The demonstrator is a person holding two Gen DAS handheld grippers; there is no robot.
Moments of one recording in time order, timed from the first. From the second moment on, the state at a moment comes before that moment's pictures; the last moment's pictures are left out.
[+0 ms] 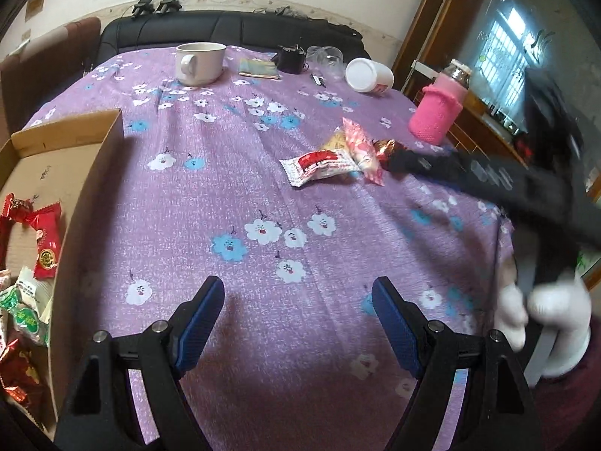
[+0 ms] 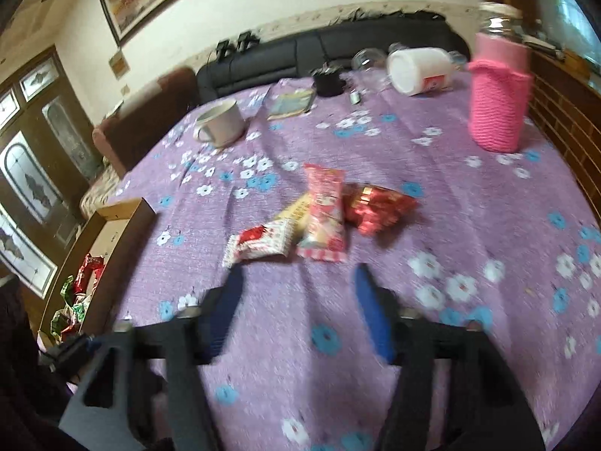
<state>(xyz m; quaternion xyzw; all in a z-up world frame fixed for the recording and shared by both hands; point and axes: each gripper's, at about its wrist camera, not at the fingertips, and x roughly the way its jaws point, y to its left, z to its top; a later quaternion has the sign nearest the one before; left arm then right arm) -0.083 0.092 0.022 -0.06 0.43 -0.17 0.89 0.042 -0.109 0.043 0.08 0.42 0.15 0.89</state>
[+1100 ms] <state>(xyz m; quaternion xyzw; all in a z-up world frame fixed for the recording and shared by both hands) -0.075 0.105 0.012 -0.12 0.43 -0.18 0.88 0.100 -0.117 0.016 0.09 0.48 0.11 0.87</state>
